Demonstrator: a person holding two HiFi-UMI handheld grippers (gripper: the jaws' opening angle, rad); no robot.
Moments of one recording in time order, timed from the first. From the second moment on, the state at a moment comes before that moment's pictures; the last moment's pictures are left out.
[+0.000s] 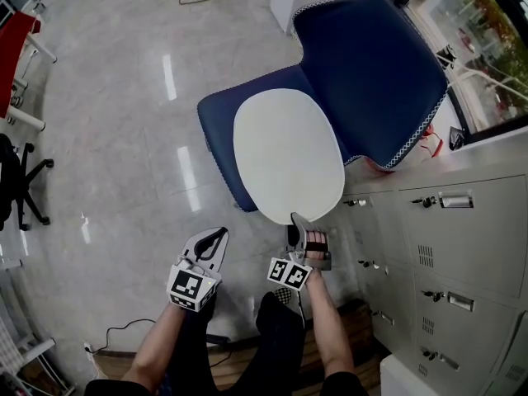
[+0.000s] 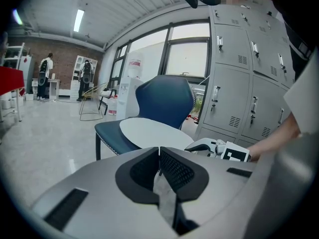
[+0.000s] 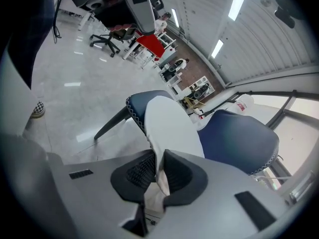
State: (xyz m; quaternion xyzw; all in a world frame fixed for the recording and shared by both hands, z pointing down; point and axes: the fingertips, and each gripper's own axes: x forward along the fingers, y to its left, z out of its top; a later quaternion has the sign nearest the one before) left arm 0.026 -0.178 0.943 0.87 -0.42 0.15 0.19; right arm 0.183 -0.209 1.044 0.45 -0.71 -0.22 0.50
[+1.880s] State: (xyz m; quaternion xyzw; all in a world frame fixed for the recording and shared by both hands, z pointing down) left arm 0.044 -0.134 0.475 0.91 -0.40 0.11 0.08; right arm 0.193 -0.142 0.523 0.59 -0.79 0.07 0.18
